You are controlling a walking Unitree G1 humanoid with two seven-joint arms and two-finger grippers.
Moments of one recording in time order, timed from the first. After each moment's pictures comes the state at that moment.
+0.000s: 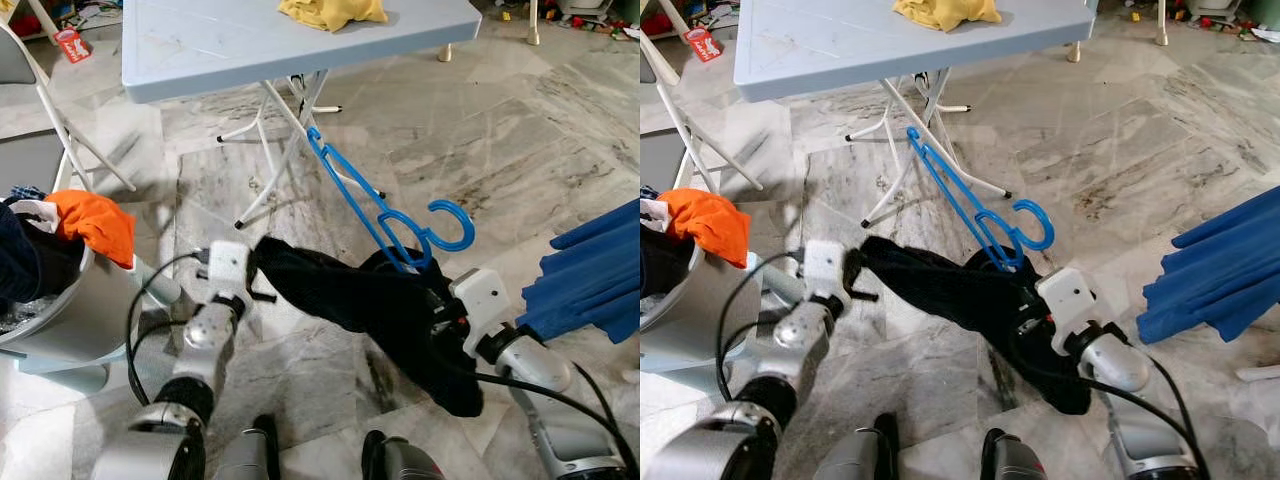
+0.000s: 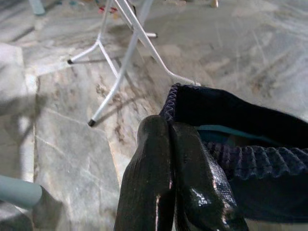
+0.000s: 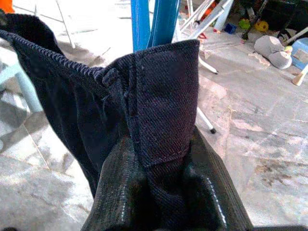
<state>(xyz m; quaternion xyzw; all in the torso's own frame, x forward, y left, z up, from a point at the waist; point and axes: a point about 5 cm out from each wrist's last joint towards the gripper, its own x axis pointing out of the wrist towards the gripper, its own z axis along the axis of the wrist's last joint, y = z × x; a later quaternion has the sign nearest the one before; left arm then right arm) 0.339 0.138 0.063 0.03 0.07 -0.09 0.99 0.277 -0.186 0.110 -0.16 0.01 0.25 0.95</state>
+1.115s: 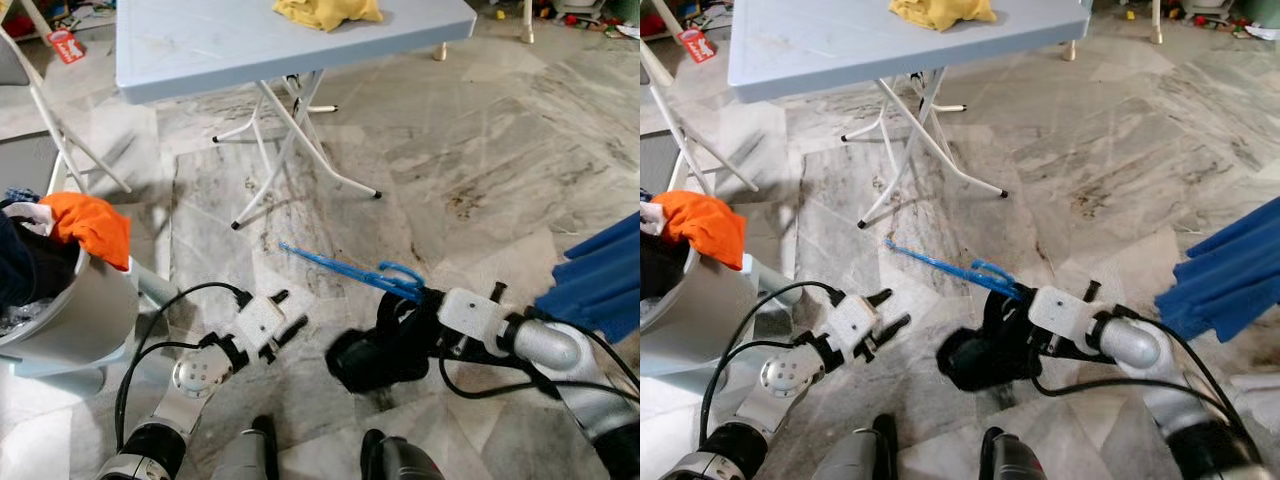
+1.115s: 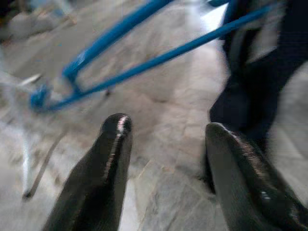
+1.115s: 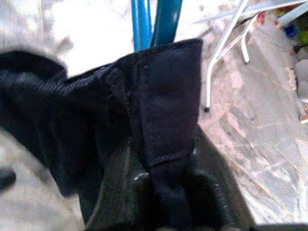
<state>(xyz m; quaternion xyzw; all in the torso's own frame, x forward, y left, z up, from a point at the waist) 0.286 0.123 0.045 0.20 0.00 -0.39 0.90 0.300 -0.212 0.098 -0.45 0.10 0.35 0.81</state>
